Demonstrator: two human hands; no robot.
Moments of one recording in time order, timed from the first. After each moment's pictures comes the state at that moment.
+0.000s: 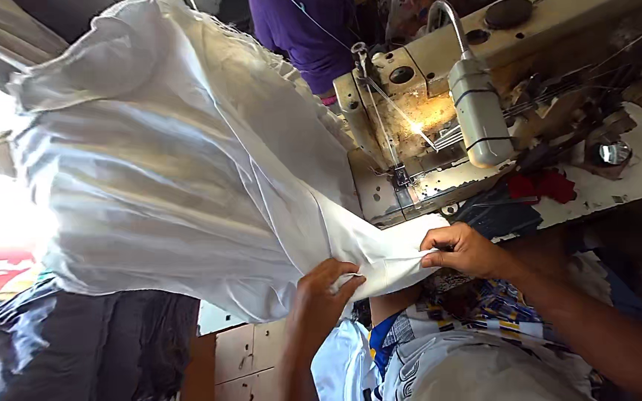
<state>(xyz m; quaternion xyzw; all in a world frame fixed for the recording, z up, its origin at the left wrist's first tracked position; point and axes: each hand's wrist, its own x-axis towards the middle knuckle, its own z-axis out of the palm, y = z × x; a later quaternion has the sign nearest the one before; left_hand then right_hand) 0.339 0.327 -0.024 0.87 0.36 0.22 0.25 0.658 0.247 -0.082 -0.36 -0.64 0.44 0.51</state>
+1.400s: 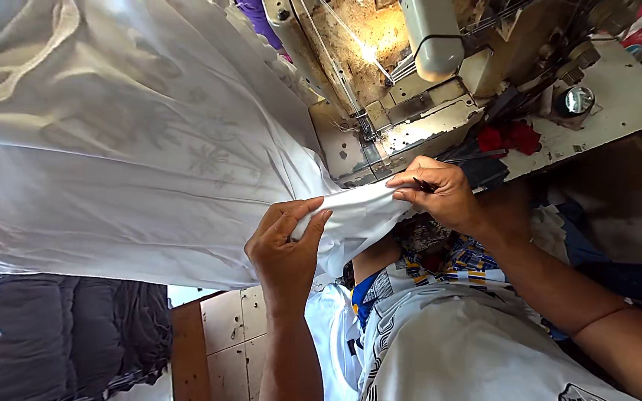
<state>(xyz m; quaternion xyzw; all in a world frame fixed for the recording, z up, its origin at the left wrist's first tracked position) 0.378 0.311 -0.007 0.81 0.36 0.42 0.18 0.648 0.234 -0.056 -0.46 -0.59 0.23 0.62</state>
